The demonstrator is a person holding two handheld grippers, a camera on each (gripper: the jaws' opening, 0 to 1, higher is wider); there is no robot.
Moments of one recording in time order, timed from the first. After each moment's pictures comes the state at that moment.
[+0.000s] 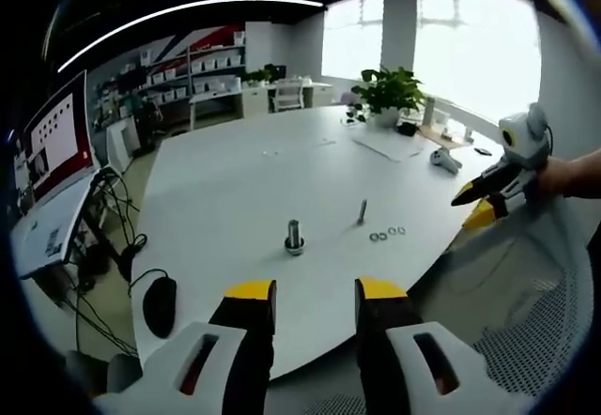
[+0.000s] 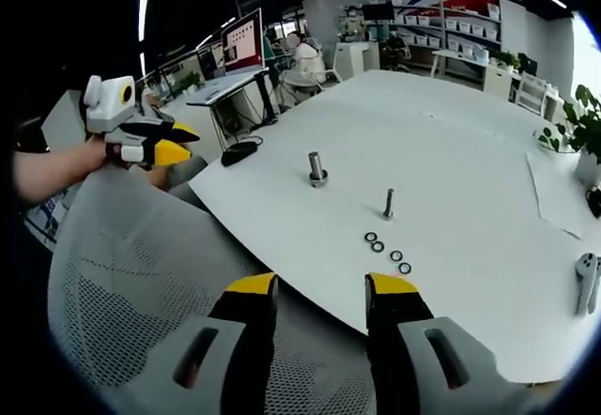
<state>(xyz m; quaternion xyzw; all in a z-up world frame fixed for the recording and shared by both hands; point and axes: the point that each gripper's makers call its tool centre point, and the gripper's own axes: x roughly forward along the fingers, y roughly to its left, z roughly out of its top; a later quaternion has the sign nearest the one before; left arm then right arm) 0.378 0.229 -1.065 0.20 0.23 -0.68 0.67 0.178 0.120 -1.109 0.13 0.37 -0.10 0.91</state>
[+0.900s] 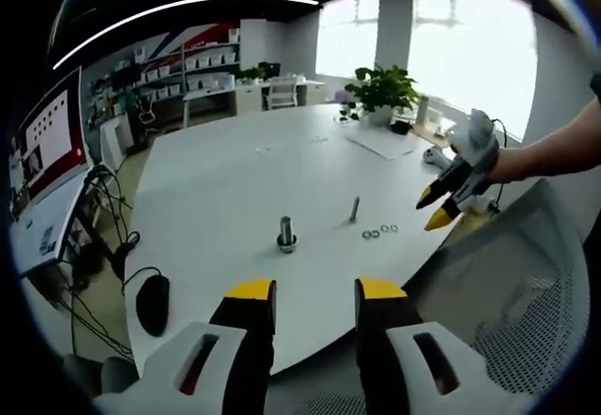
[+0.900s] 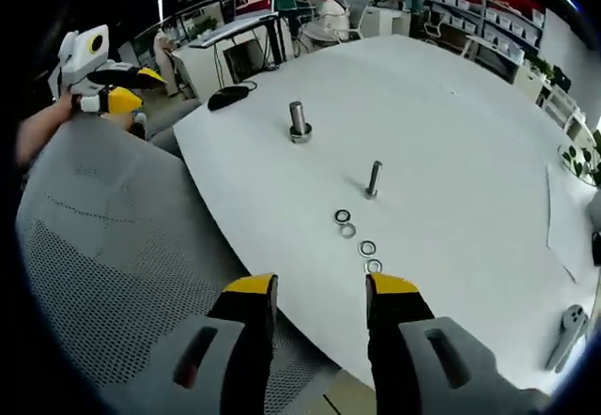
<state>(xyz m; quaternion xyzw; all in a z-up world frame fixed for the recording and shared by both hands) 0.372 0.233 -1.069 0.20 0.24 -0.68 0.66 0.180 0.062 -1.179 0.07 0.50 -0.04 0.86</state>
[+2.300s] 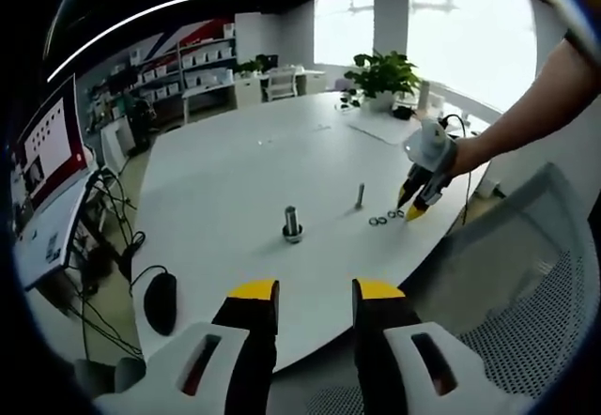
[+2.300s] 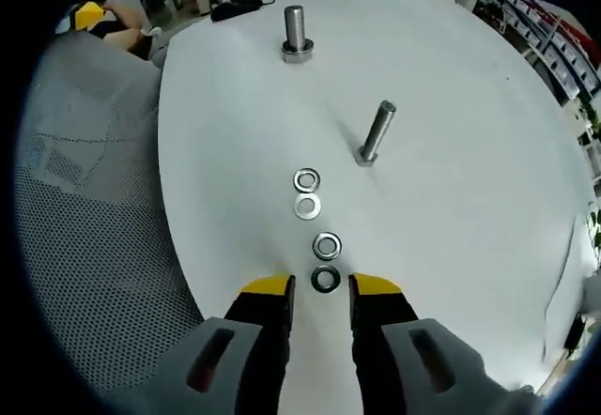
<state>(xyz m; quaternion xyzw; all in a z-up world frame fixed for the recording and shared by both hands) 0.379 0.234 -1.077 0.23 0.24 -0.67 0.66 0.197 0.018 -1.244 -0.04 0.58 0.06 0.81</state>
